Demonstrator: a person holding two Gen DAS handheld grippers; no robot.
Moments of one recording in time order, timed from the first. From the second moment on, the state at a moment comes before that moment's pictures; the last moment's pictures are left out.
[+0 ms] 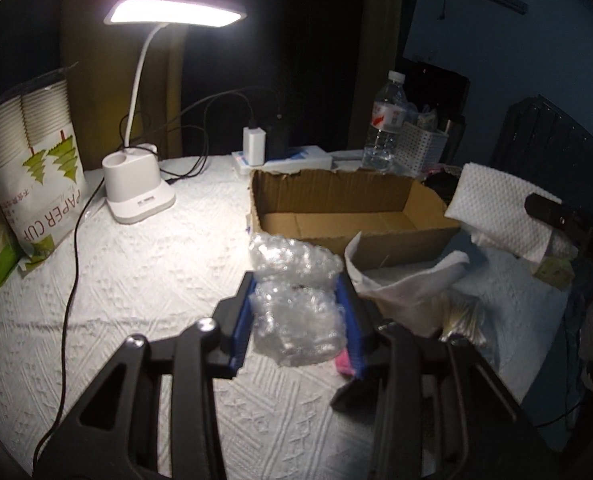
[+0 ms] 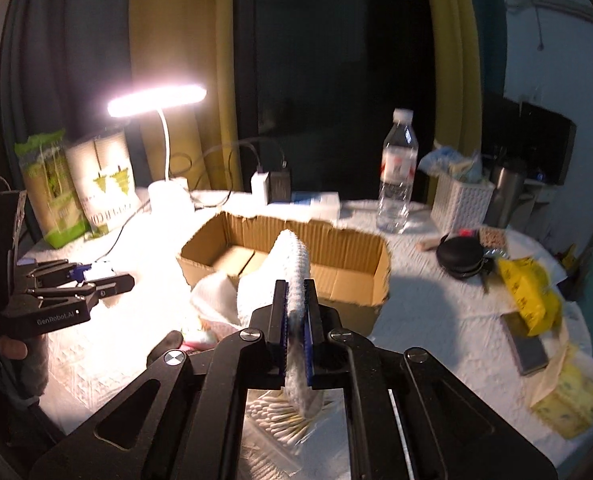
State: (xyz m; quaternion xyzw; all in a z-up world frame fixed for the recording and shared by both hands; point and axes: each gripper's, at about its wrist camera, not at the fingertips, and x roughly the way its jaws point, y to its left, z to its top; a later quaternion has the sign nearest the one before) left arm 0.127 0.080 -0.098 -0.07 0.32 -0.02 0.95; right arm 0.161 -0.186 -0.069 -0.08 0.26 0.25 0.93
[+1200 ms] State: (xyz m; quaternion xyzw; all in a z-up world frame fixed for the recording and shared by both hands) left arm 0.199 0.063 -0.041 -0.05 0.24 -0.04 0.97; right arm 0.216 -0.203 -0.013 -0.08 0.19 0.22 0.95
